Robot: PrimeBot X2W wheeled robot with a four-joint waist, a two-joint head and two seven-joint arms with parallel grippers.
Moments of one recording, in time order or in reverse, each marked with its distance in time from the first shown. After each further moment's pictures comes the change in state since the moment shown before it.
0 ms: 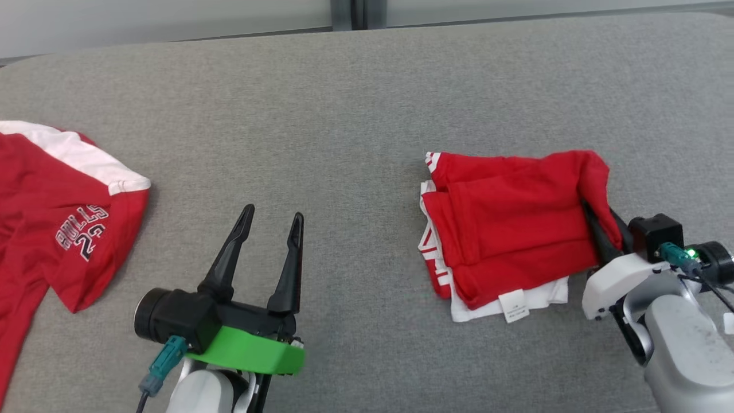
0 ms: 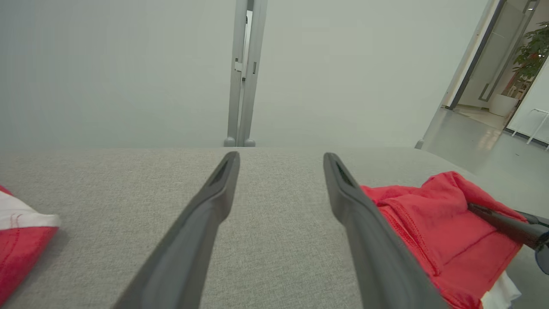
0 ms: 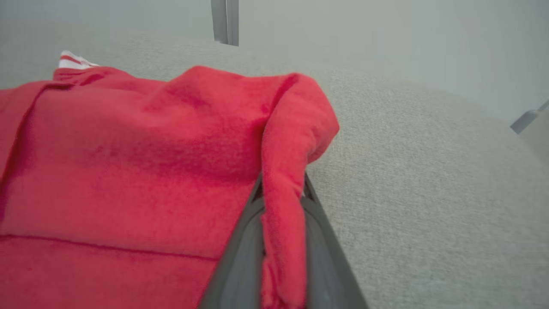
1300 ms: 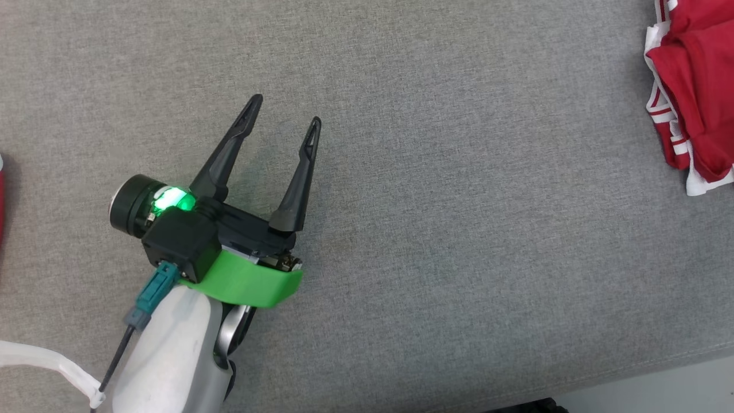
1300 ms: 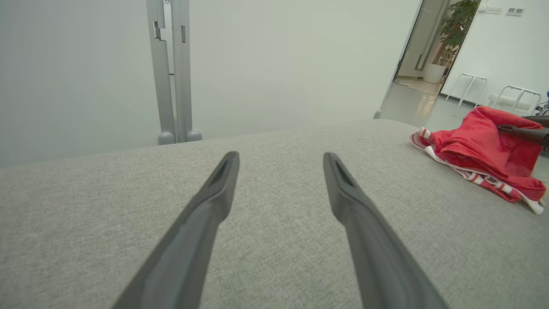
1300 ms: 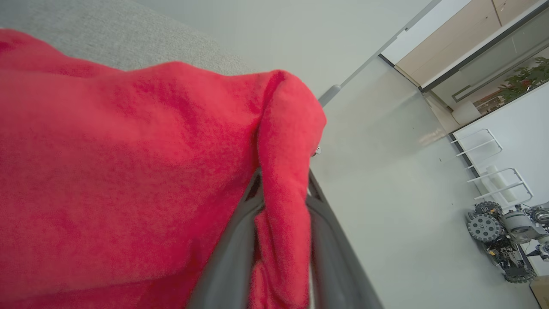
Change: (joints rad) left arm -0.284 0.098 -0.097 -0.038 0.035 -0.002 0.000; right arm -0.416 -0.360 -0.228 0.267 -0.159 0.000 0.000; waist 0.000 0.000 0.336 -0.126
